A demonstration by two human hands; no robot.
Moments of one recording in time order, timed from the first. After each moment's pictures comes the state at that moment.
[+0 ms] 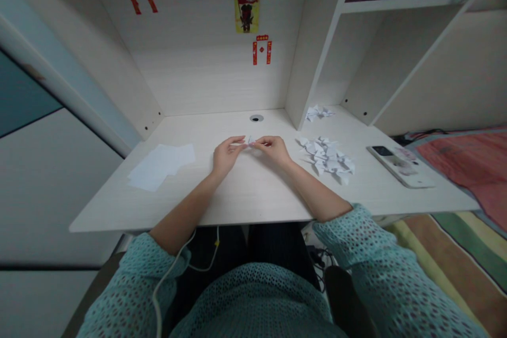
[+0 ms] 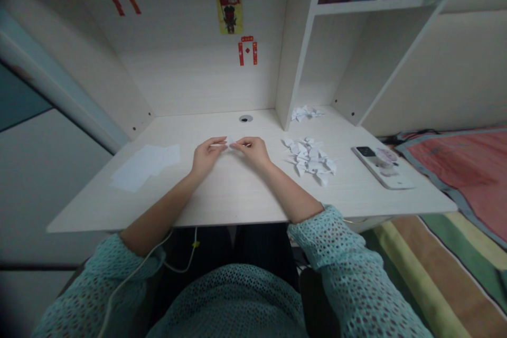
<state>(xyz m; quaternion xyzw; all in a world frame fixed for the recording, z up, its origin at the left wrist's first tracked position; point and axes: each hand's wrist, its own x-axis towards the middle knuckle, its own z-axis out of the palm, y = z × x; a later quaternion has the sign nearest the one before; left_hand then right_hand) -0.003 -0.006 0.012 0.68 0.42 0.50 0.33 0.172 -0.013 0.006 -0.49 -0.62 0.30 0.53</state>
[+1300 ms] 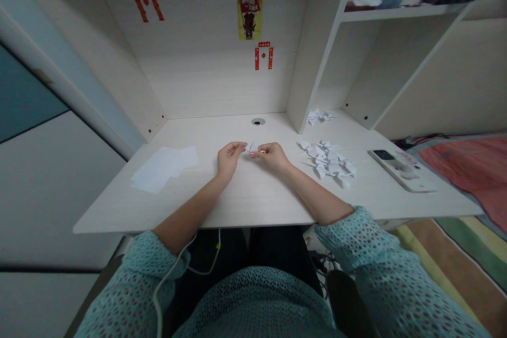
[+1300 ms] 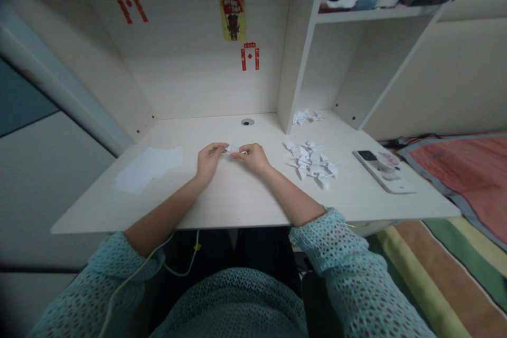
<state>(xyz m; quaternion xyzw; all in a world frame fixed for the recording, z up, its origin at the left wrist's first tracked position) 0.007 -0.007 0.006 0.60 0.40 0.57 0.39 0.168 -0.015 -0.002 -0.51 -0.65 0.33 0.46</state>
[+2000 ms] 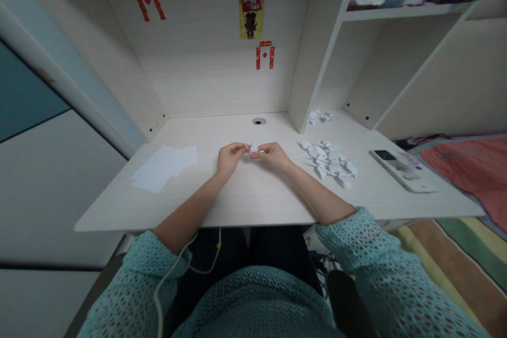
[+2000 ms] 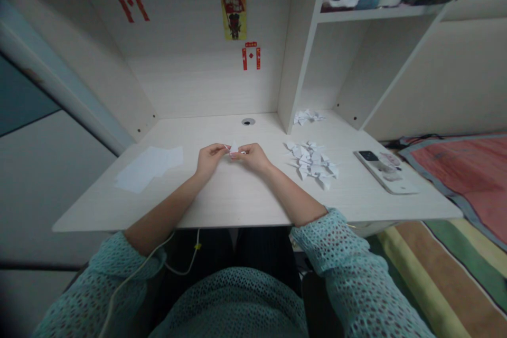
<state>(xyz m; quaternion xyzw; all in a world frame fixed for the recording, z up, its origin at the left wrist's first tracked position) 0.003 -0.006 0.011 0.63 0.39 0.53 0.40 0.168 -0.016 0.003 -0.44 -0.65 0.42 0.45</state>
